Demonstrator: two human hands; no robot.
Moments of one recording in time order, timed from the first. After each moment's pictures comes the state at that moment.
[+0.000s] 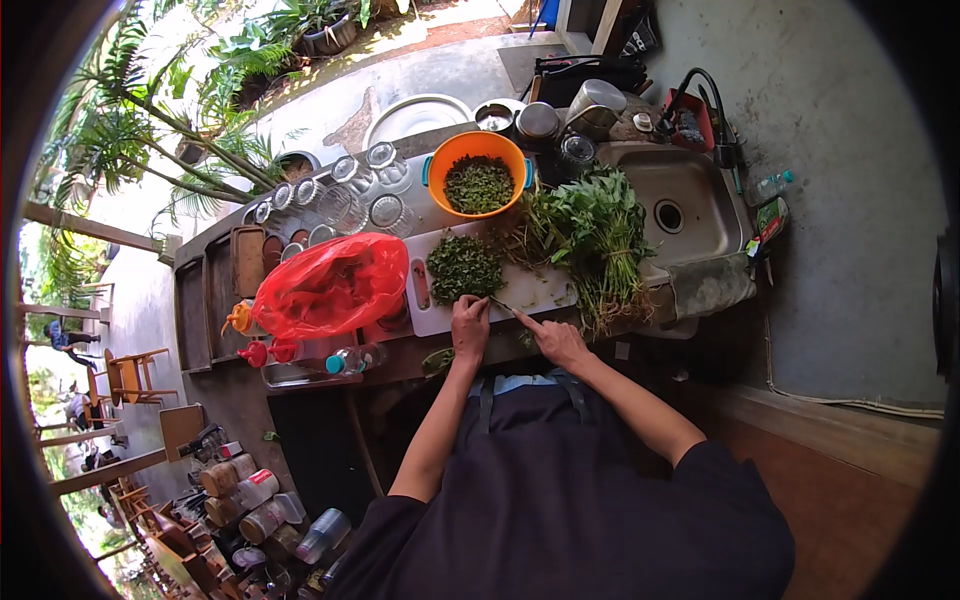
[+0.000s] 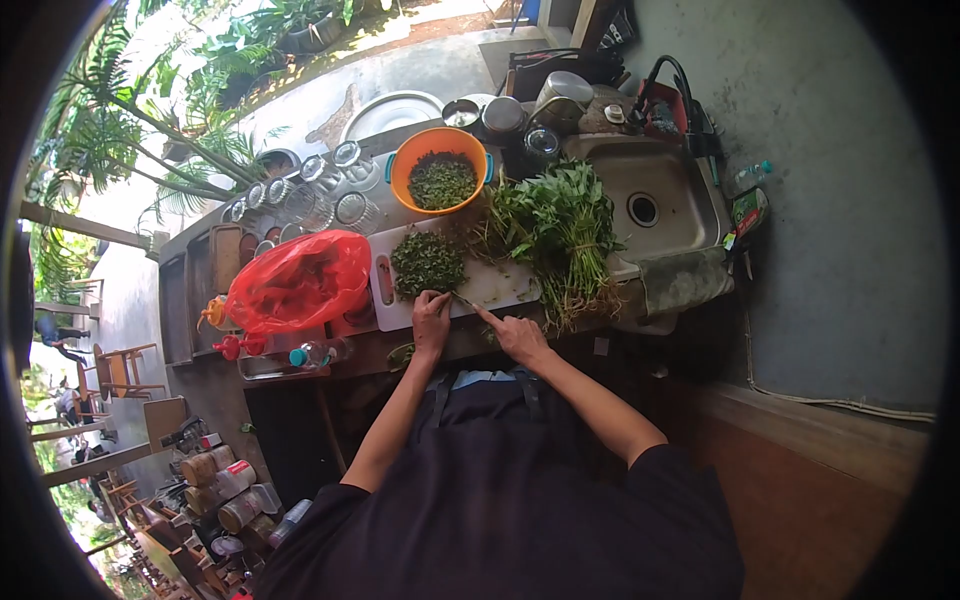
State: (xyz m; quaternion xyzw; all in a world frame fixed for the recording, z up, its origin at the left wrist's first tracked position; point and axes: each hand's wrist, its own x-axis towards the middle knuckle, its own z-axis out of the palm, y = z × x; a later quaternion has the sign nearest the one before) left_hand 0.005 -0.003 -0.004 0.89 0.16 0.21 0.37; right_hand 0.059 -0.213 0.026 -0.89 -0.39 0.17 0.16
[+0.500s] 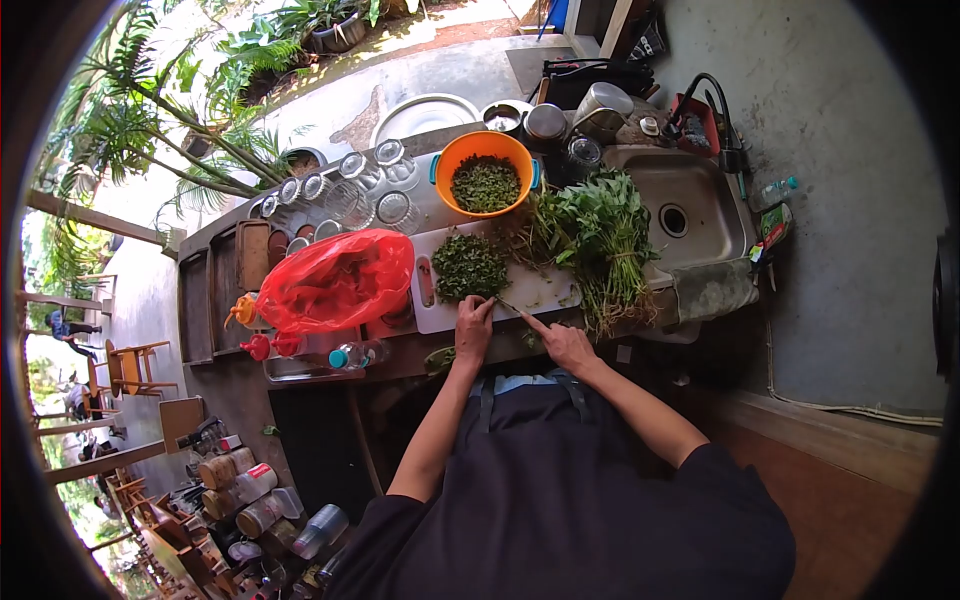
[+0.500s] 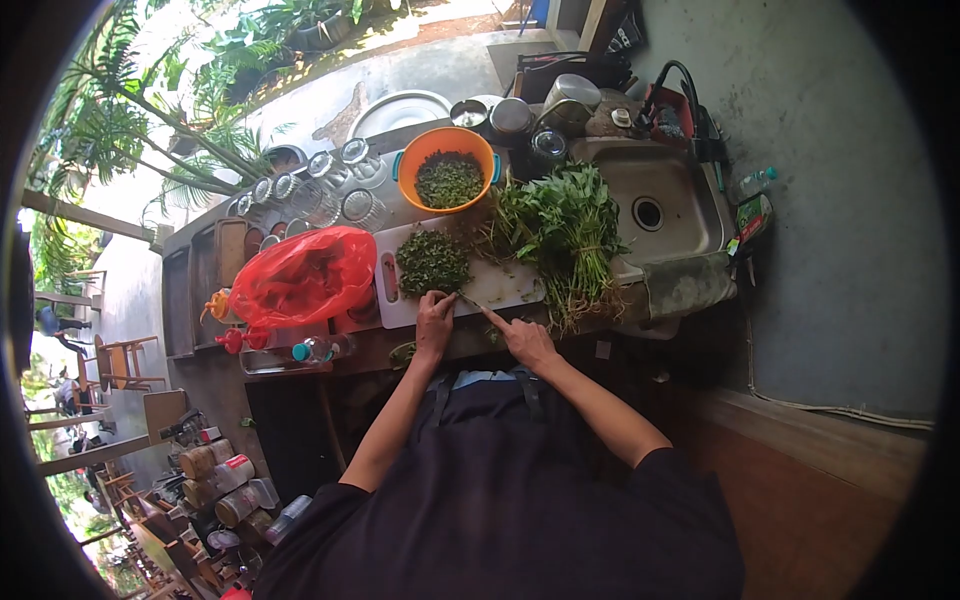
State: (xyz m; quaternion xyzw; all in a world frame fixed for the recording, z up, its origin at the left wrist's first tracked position) left_hand -0.002 -0.001 0.004 0.91 0.14 0.18 0.36; right_hand 0.055 -0.221 0.030 -0.90 -0.39 0.17 0.12
